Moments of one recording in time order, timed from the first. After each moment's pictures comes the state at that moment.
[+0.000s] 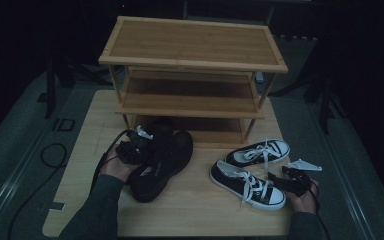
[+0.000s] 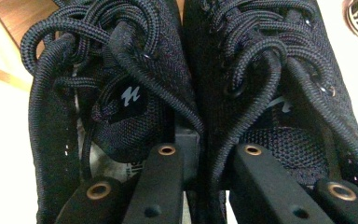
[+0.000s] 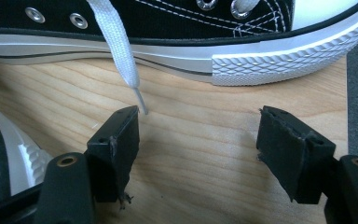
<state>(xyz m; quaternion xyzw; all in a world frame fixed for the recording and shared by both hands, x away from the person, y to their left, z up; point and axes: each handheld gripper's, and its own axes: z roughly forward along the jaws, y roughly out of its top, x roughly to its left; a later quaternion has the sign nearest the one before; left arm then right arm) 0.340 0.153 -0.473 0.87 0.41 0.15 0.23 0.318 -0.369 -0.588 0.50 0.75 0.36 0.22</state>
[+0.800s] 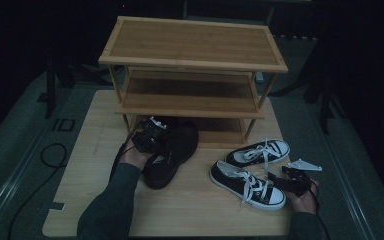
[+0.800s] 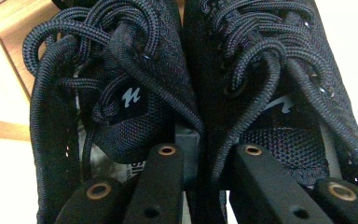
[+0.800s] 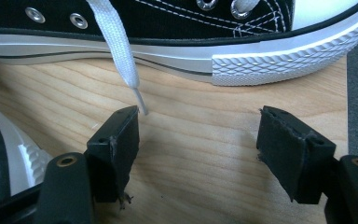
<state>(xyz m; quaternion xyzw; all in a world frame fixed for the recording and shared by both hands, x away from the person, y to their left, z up) 0.382 0.118 -0.483 0.85 0.44 0.18 0.22 0.318 -0.369 -0.588 0.50 0.75 0.36 0.22</state>
